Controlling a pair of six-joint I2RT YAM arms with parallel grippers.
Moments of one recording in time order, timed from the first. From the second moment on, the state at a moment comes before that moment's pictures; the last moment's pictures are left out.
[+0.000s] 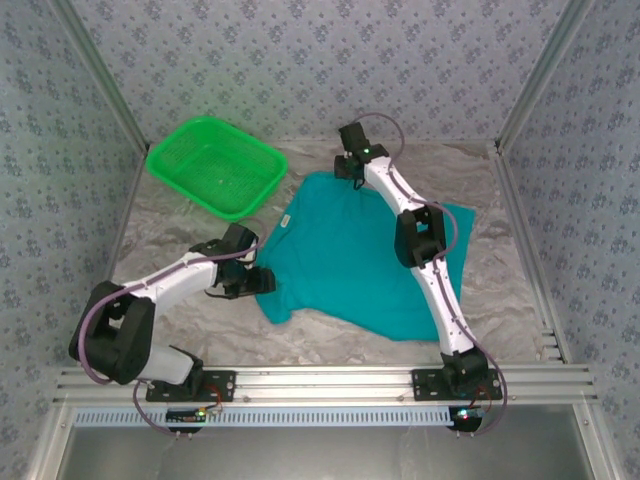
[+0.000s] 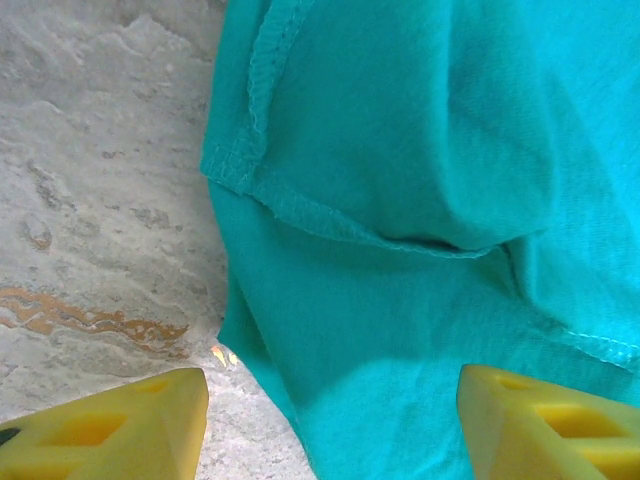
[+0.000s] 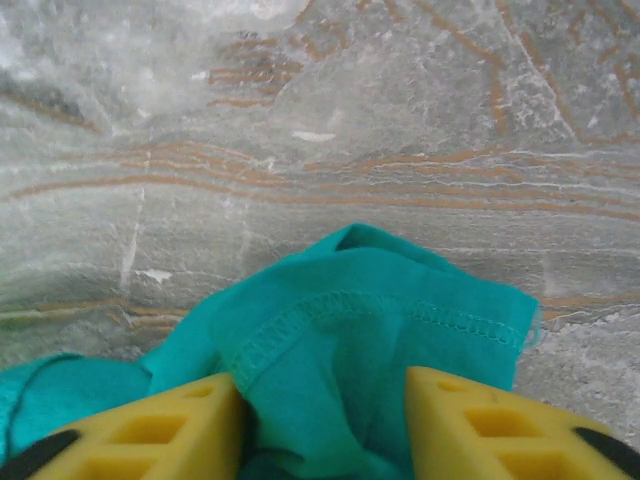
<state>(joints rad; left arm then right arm) -0.46 1.40 0.73 -0.61 0.17 -0.54 0.39 2.70 2.56 -0.76 0.10 0.27</state>
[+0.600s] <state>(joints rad) -0.46 1.42 0.72 -0.59 0.20 -0.55 0.29 2.74 2.67 -0.54 0.06 0.51</state>
